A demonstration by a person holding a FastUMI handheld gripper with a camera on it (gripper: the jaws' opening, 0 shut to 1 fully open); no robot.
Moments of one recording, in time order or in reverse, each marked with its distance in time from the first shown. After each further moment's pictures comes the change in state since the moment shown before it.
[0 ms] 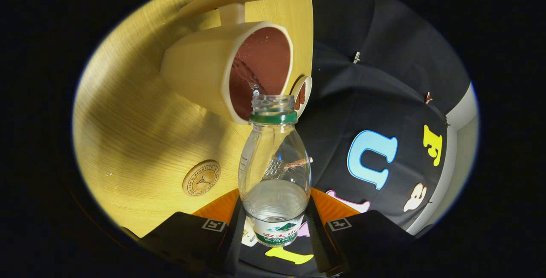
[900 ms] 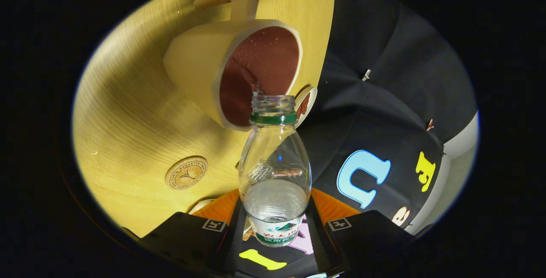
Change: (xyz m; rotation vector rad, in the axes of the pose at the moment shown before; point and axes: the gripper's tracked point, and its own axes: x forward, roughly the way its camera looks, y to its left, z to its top) arm 0.016 -0.021 0.006 -0.188 -0.054 -0.013
